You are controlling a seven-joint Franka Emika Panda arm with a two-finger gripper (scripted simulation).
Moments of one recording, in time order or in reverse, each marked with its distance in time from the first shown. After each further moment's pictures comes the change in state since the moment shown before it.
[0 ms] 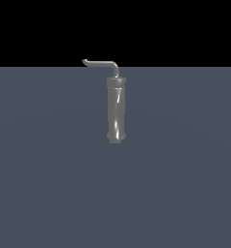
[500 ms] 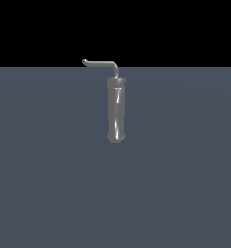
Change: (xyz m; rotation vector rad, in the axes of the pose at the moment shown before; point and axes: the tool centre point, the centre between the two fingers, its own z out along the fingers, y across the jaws) arm 0.005 -0.001 0.008 -0.031 -0.019 -0.028
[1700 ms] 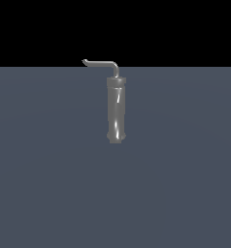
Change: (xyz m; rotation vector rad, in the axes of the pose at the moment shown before) arm 0.061 -0.006 -0.004 0.054 -0.008 0.228
